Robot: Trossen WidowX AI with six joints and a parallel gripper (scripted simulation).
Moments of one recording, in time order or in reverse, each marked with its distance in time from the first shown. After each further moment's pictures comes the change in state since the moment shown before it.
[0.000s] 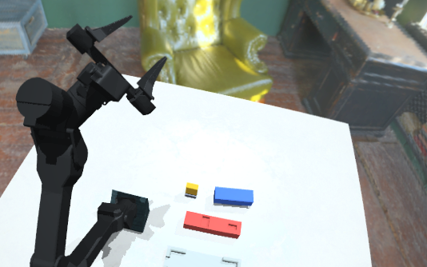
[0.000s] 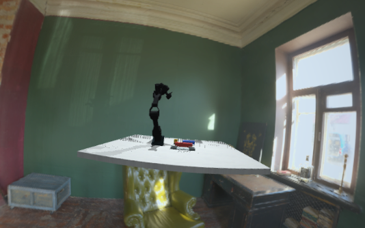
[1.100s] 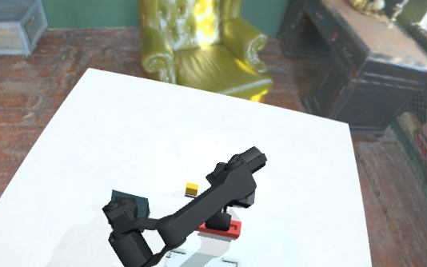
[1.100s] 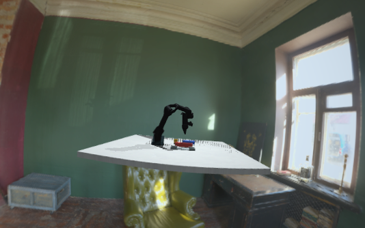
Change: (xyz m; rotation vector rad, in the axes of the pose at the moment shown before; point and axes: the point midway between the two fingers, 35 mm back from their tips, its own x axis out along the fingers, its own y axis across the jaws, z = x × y) arm -0.093 -0.463 -0.064 -0.094 1.094 -1.608
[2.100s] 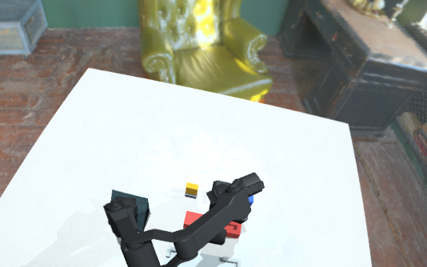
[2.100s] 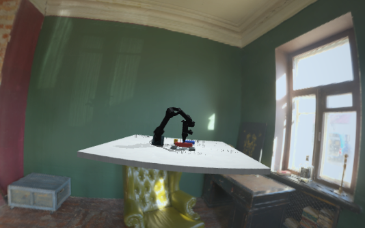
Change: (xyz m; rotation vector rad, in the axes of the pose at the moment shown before) arm 0.082 -0.017 -0.008 0.004 0.081 -0.046
